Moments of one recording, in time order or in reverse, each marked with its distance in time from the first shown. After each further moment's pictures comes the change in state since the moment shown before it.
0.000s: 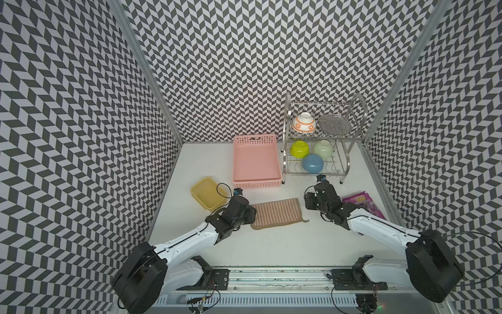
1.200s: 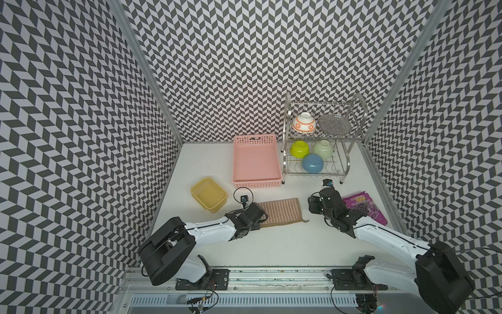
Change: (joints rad) left arm -0.135 0.289 0.098 -0.116 -0.235 -0.135; right arm -0.002 -0.094 -0.097 0.040 -0.014 0.044
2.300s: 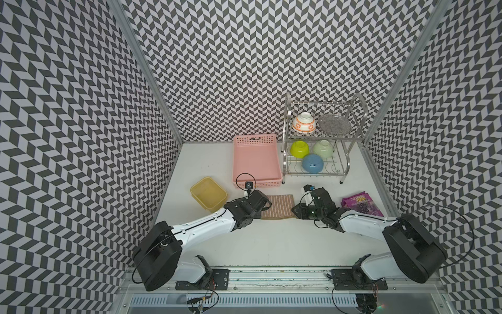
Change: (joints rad) left arm 0.001 -0.060 0.219 -0.177 -0.100 0.212; right arm 0.001 0.278 -0.008 0.222 -0.461 0.001
